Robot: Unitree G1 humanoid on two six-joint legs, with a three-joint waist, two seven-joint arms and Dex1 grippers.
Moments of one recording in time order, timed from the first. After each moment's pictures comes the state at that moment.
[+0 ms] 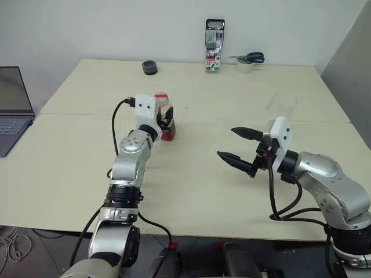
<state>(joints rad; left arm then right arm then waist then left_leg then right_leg) -0.64 0.24 0.07 0.19 -0.16 0.33 -0.30 -0.33 -0.57 0.00 -0.51 0.55 0.63 0.67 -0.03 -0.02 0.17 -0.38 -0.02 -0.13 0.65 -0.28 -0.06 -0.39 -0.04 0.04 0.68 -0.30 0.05</state>
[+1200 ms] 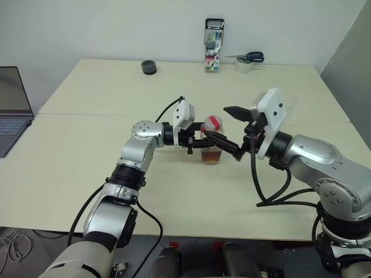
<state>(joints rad) -0.84 0.30 -0.15 0.49 -0.30 0.08 -1.28 -0.58 -0.48 0.03 -0.65 0.66 0.99 0.34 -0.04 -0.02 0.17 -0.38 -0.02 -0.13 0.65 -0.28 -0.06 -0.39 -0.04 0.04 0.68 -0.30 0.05</state>
